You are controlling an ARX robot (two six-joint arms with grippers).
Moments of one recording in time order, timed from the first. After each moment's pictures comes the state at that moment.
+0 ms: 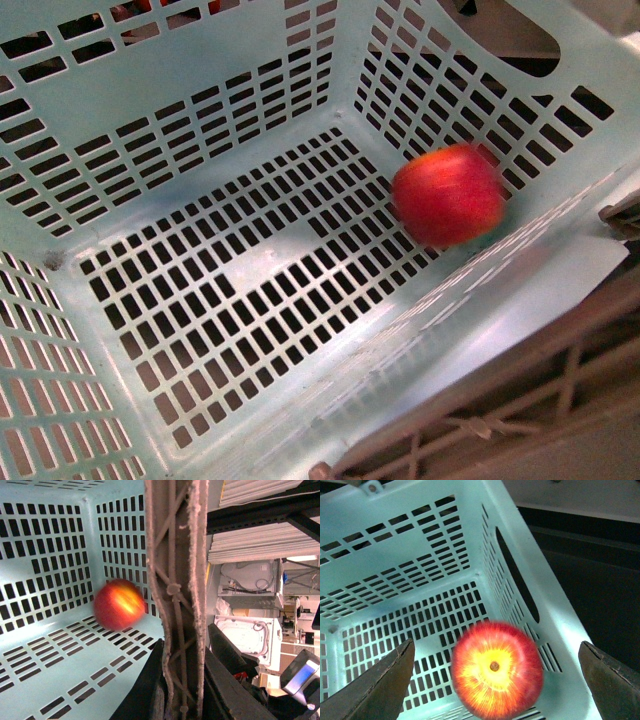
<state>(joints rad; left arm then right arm) -0.67 1.20 0.94 -0.21 0.00 -1.20 0.38 1.10 0.62 0.09 0.01 0.09</state>
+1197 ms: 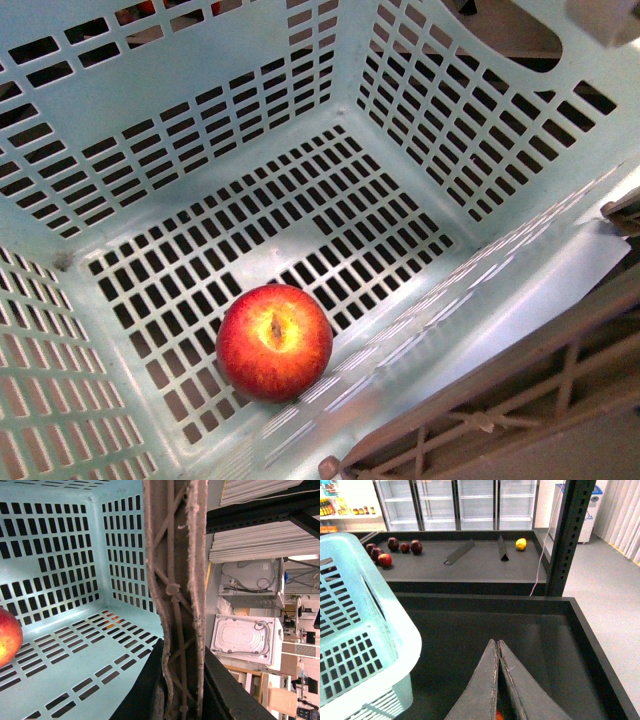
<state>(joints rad) -0.67 1.20 0.94 -0.21 0.00 -1.20 0.00 0.47 0.12 0.35 0.00 0.00</state>
